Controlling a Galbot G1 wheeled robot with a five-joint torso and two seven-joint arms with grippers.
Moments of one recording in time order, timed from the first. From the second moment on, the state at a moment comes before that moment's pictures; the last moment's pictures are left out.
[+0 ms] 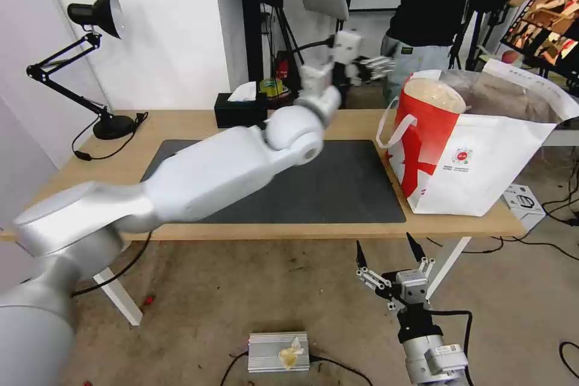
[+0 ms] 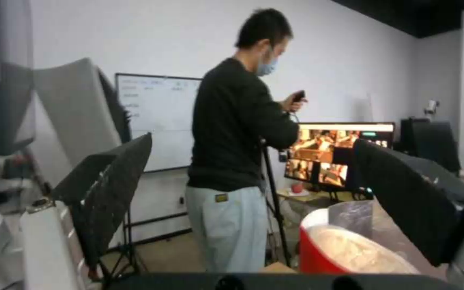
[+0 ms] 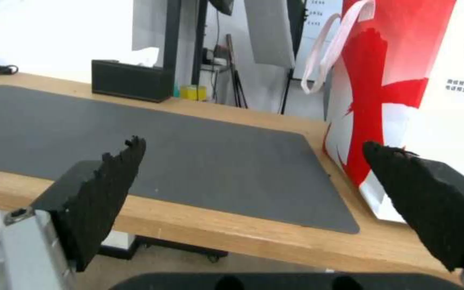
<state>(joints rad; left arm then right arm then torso) -0.09 -1.10 0.67 -1.62 -1.02 -0.16 -0.46 -1.64 0.88 0.11 2.22 0.10 0.18 0.62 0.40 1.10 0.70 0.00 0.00</state>
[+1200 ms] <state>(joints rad) 1.34 -0.85 -0.30 -2.27 -0.50 -0.20 -0.43 -1.64 0.88 0.11 2.22 0.10 0.18 0.62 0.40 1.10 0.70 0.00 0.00</state>
